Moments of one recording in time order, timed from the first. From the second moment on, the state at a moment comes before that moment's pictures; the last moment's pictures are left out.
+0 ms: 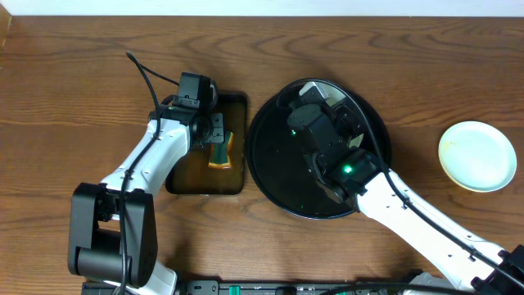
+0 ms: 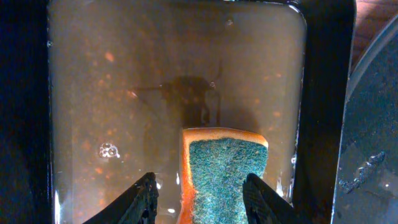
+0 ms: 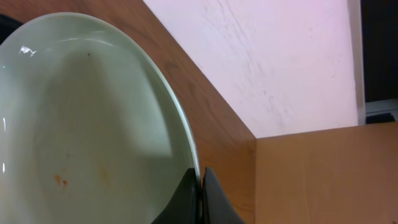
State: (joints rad) left arm -0.18 1.72 1.11 -0.58 0.04 -0.23; right arm 0.72 1.46 1.05 -0.31 0.97 -0.42
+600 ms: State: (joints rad) left arm -0.18 1.72 1.11 -0.58 0.04 -0.23; right arm 0.33 1.46 1.05 -0.39 0.79 -0.07
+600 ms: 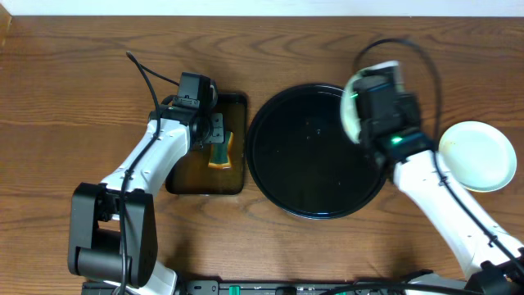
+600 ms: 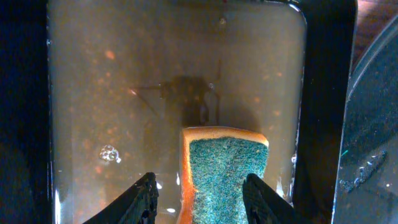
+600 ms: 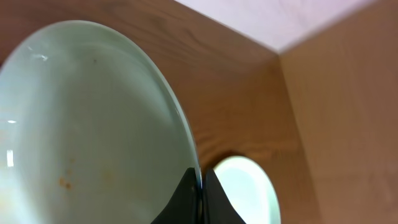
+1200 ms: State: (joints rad) left arm -0.18 1.72 1.11 -0.60 0.04 -0.23; right arm -0.35 1.46 1.05 -0.51 0.55 0.19
